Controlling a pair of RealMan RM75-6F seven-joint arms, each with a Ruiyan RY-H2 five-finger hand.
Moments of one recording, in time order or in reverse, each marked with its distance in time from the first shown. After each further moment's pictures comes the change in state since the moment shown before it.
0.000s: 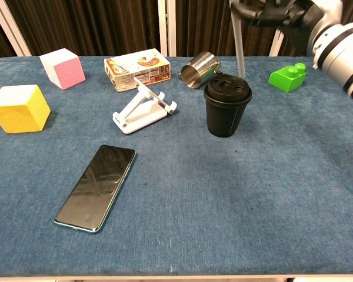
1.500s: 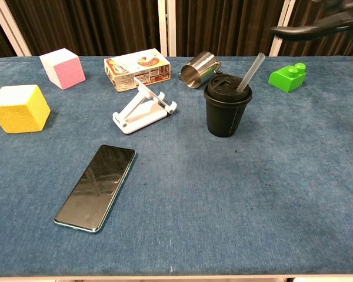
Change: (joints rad) left arm -0.015 -0.004 -0.005 0.016 0.005 -0.016 -0.015; right arm -0.117 0.183 -0.098 0.015 -0.129 0.182 -0.142
